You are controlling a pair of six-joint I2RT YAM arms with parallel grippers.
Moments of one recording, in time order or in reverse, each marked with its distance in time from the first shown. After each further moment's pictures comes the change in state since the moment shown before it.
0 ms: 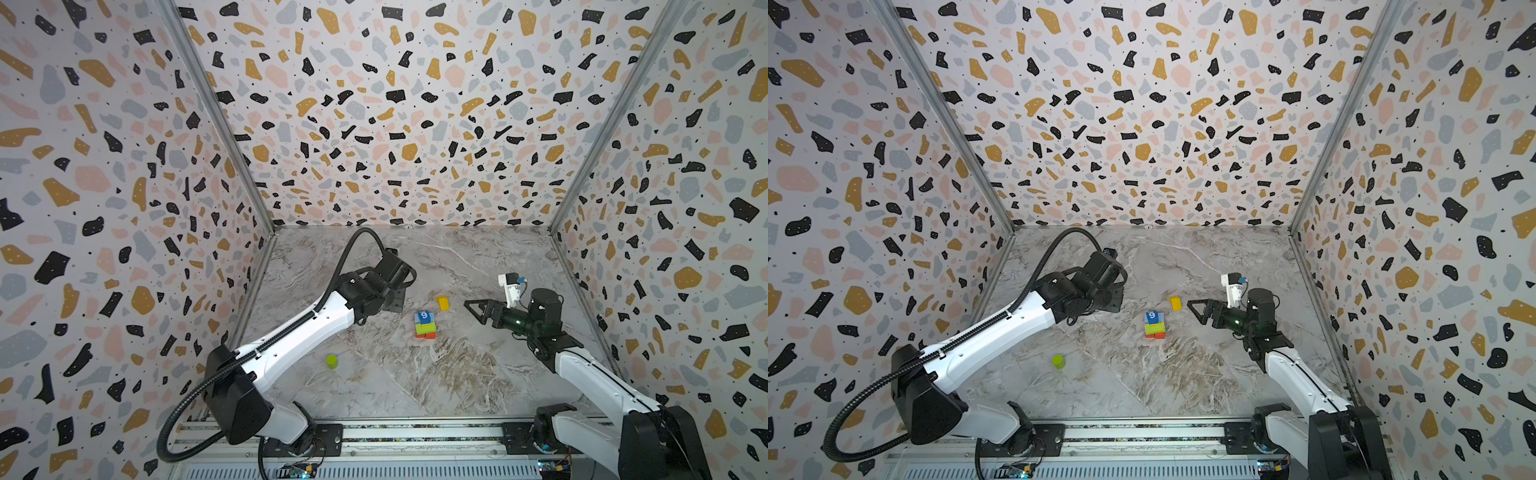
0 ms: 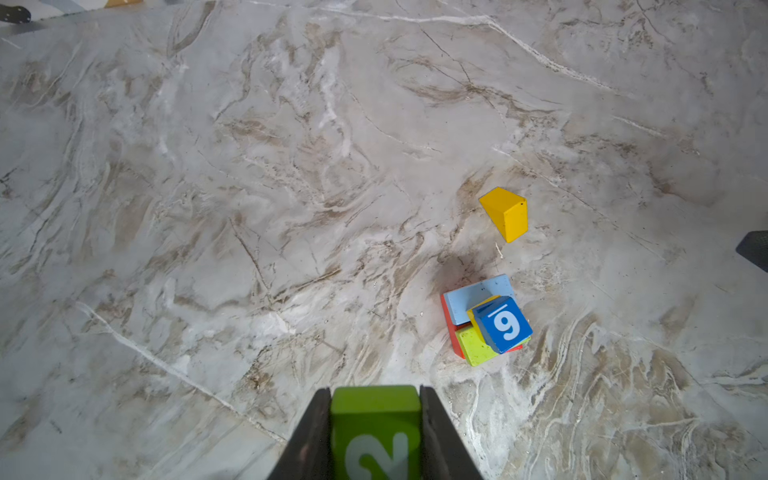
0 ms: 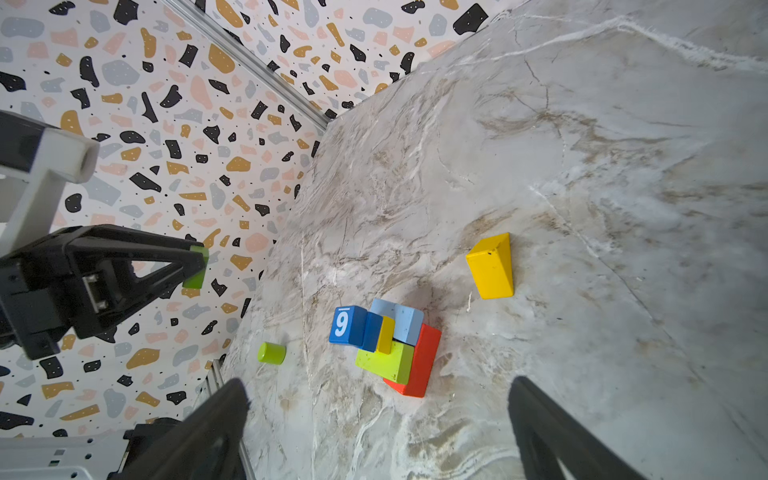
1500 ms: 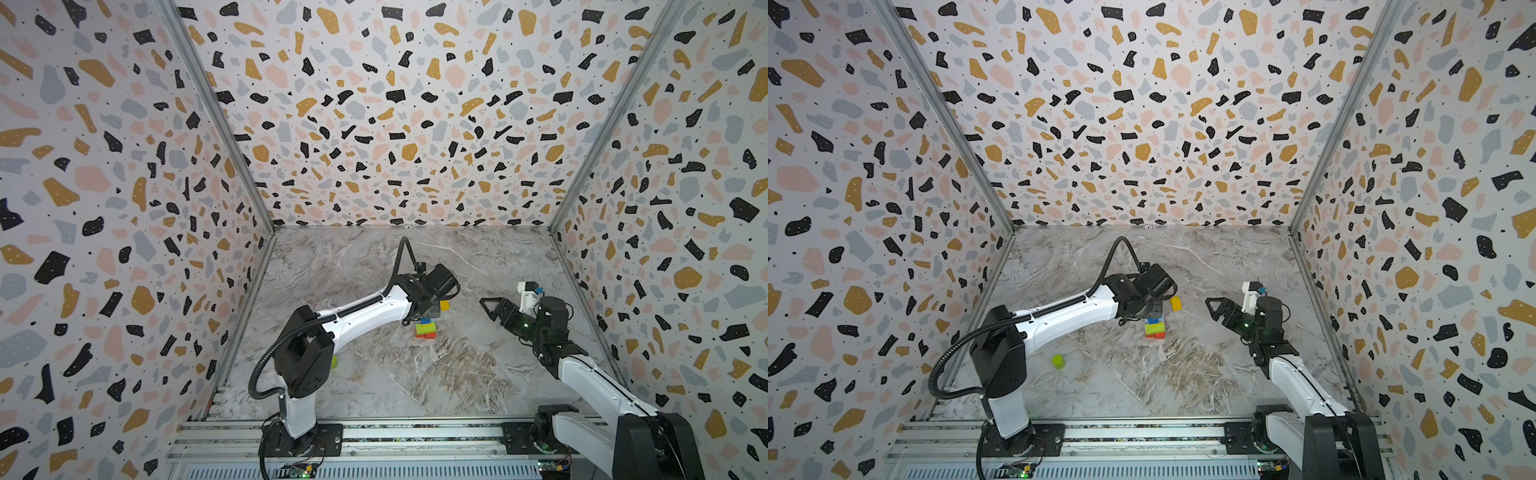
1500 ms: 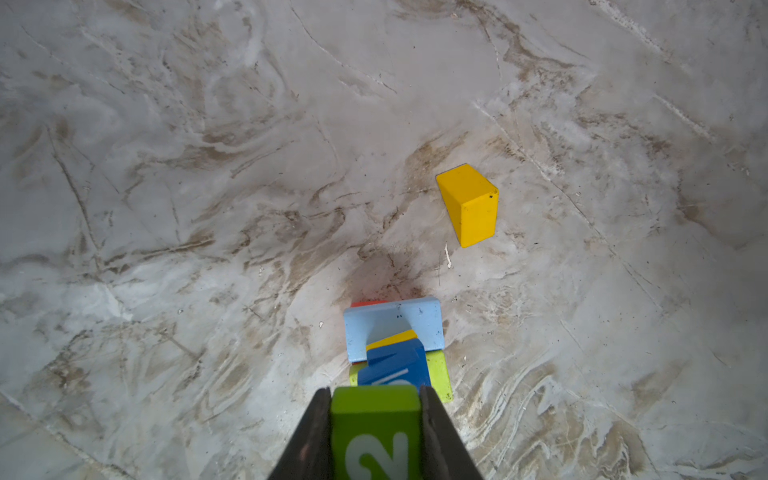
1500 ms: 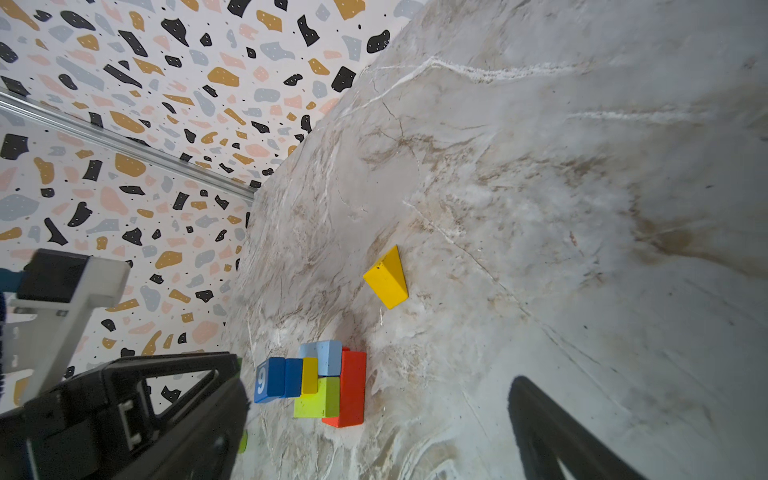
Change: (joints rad) left arm -0.132 0.375 0.164 0.027 -0.012 -0.367; right arm -0.092 -0.043 -0.084 -0.008 0.189 0.145
